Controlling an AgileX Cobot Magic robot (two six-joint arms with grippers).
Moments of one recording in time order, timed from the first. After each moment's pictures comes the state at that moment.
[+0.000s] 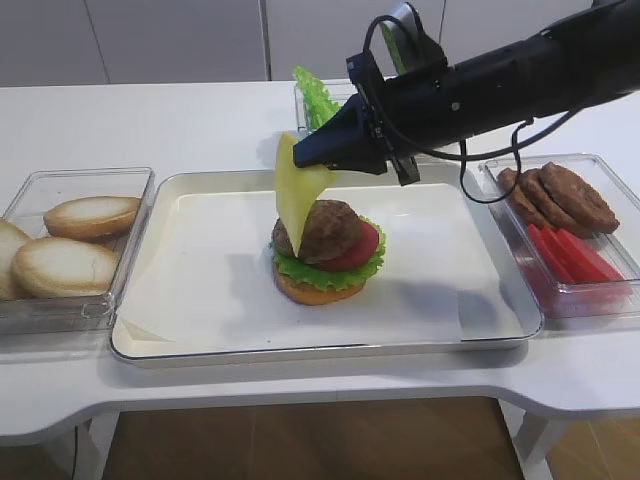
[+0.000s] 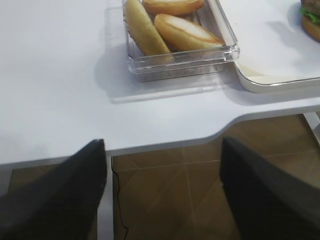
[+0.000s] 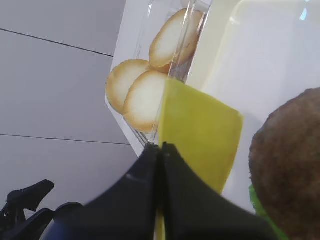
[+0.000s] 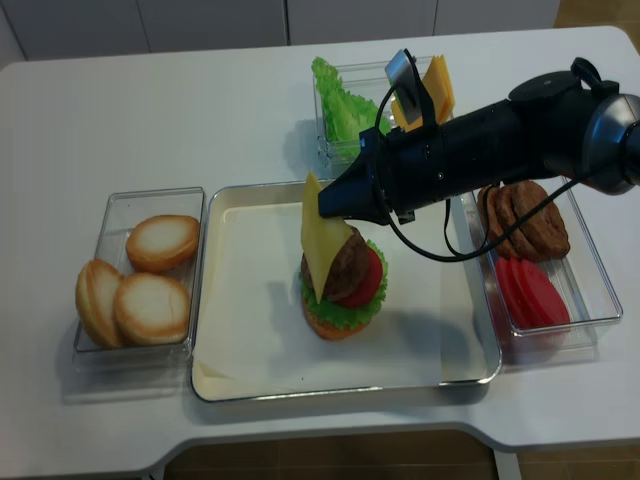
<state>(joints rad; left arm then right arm) 0.01 -0.02 -0.48 -0.02 1.19 -0.02 0.26 1.91 -1.28 1.44 1.16 -0.82</state>
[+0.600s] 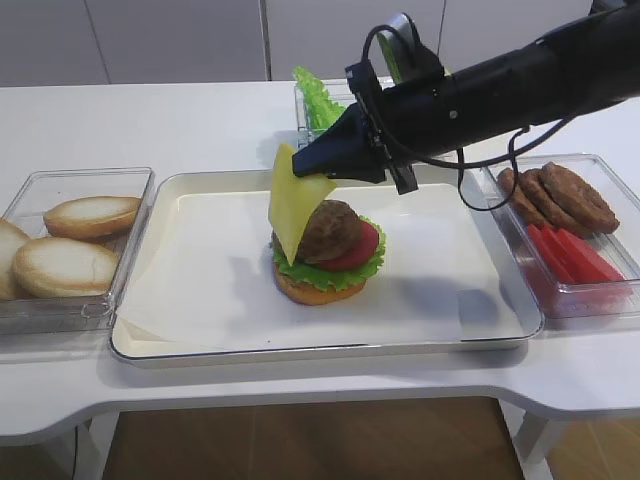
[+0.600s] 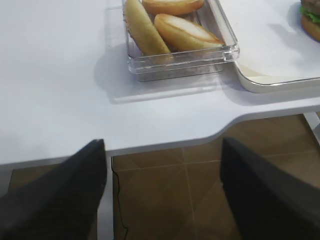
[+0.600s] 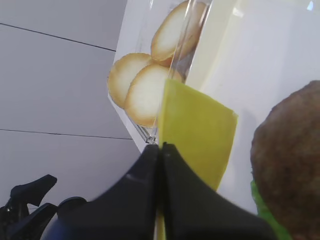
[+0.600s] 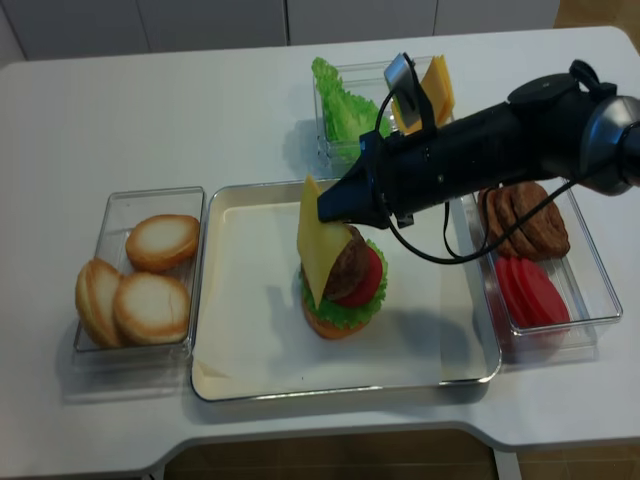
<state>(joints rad) 0.01 -0.02 -0.48 -0.02 1.19 -0.02 0.26 1.92 -1.28 1.44 1.17 -0.81</state>
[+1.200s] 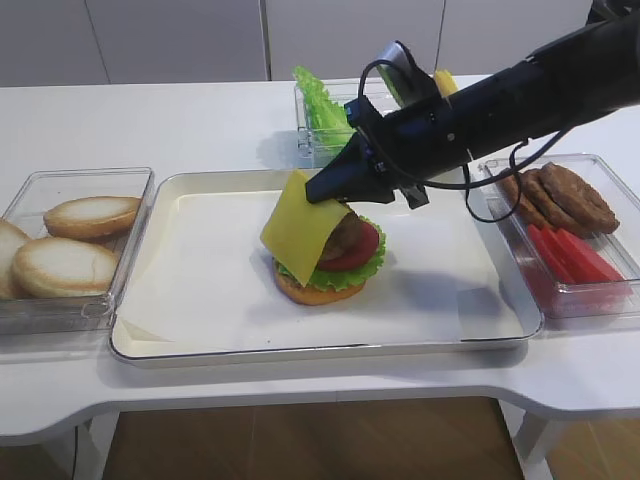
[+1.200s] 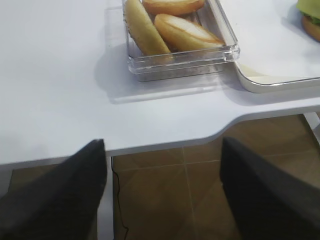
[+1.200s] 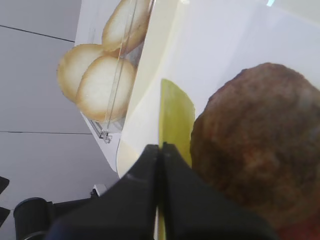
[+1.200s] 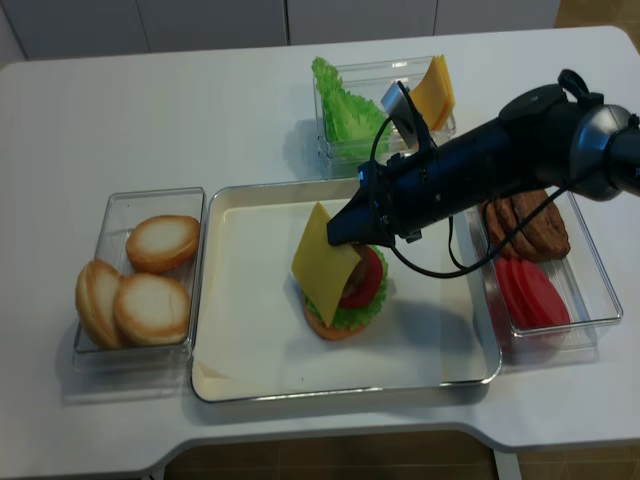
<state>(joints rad) 0.01 -0.02 -0.48 -0.02 1.19 -0.02 0.26 1.96 -1.28 1.34 1.11 -0.82</state>
